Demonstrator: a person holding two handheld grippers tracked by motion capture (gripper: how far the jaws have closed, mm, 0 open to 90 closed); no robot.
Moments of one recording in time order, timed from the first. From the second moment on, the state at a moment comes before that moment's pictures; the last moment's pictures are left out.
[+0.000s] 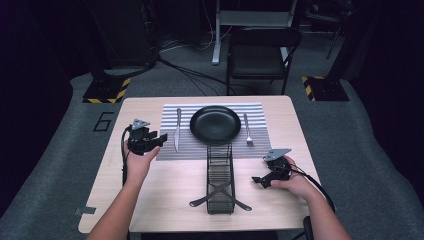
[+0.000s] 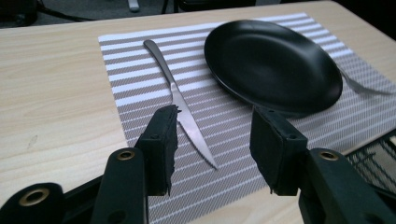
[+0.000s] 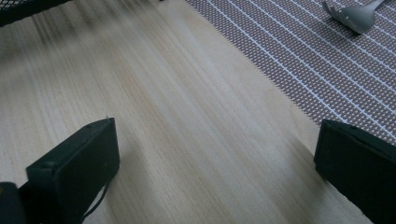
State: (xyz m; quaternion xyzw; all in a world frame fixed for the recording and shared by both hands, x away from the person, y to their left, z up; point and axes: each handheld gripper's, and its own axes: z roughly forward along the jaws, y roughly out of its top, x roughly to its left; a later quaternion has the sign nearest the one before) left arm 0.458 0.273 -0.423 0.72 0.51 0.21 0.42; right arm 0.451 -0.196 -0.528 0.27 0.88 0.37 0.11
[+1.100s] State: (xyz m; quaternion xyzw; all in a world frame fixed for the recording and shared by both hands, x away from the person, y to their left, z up) left arm 0.414 0.303 -0.503 0.78 0.45 0.18 0.40; right arm 0.450 -0.196 -0.528 0.27 0.88 0.37 0.11
